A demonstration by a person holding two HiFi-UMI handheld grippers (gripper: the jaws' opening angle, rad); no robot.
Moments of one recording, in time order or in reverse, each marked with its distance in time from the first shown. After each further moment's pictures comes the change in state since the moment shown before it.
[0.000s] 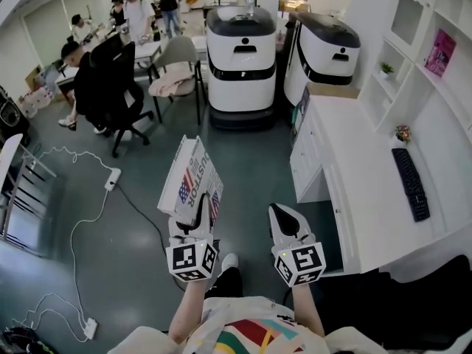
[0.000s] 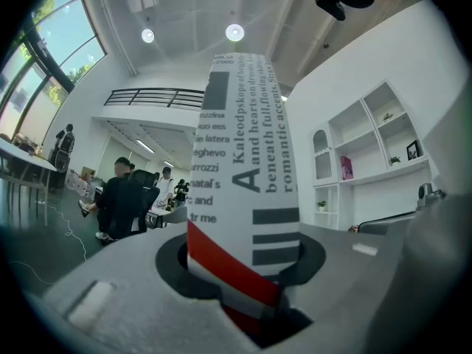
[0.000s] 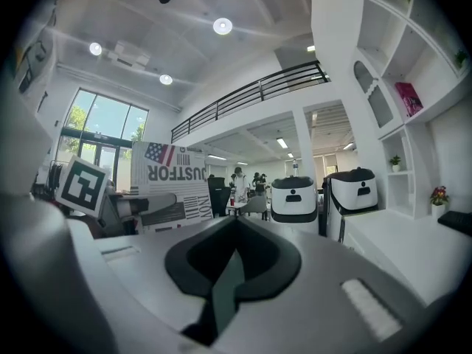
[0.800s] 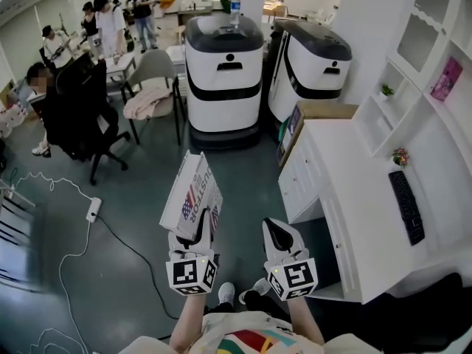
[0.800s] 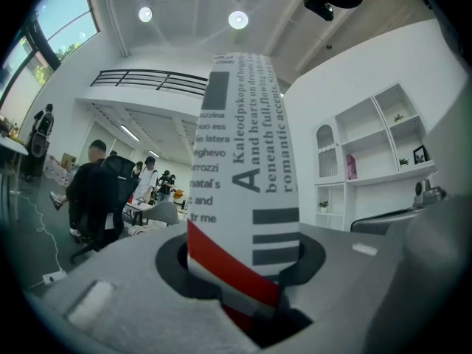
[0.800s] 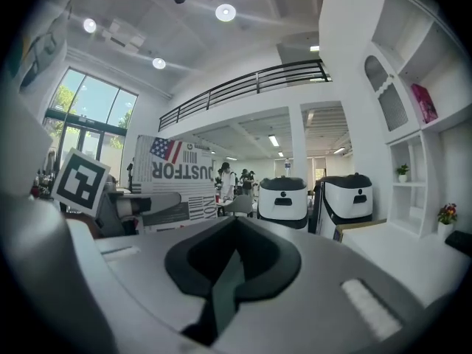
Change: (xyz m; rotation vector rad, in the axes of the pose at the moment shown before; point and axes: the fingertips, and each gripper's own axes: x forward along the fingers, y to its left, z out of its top) left arm 0.183 0.046 0.000 -0.030 0.030 -0.119; right arm 0.165 -0.053 0.028 -0.058 0.028 -0.105
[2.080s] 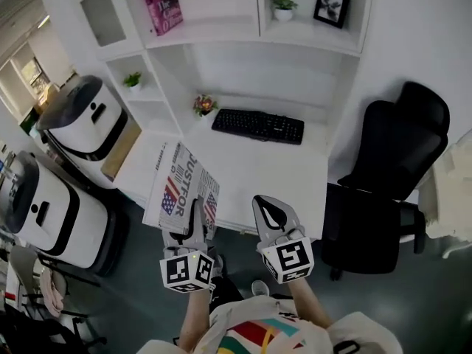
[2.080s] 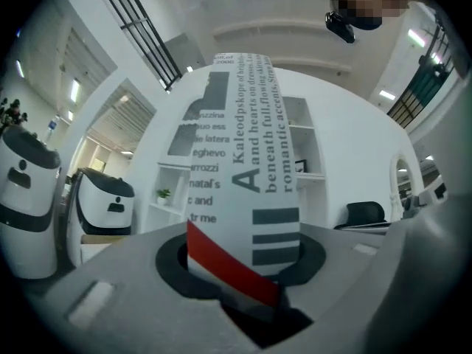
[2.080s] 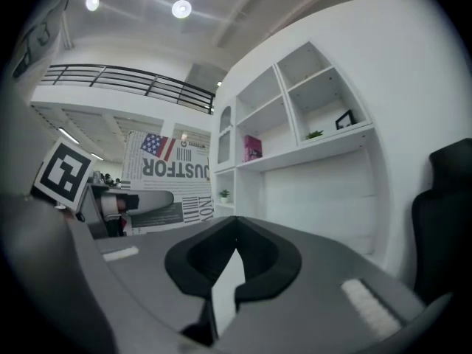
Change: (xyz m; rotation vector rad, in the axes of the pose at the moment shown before) left arm 0.122 -0.522 -0.063 -0.066 0.109 -1.085; right arm -0.301 -0.332 -0.017 0.062 -0.103 -1.088
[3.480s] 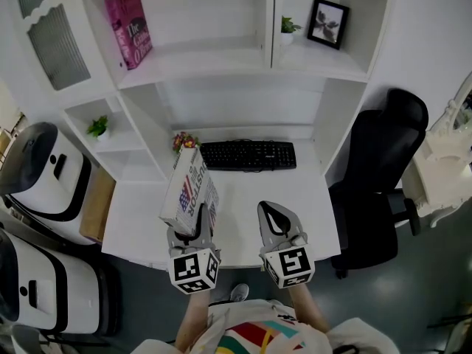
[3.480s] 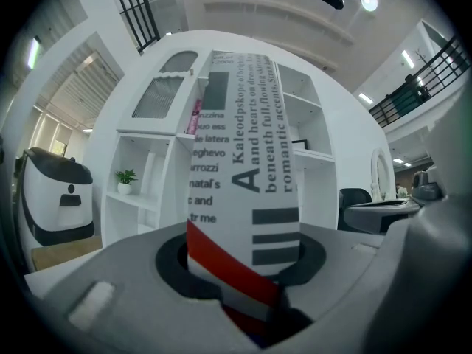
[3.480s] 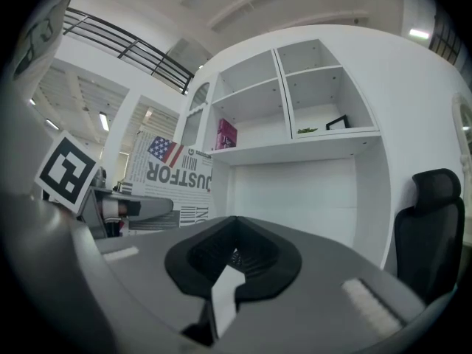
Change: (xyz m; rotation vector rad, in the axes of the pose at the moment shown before) left arm 0.187 0.076 -0.030 0.013 0.169 -0.266; right arm 0.146 -0.034 0.007 -0.073 0.055 -0.343
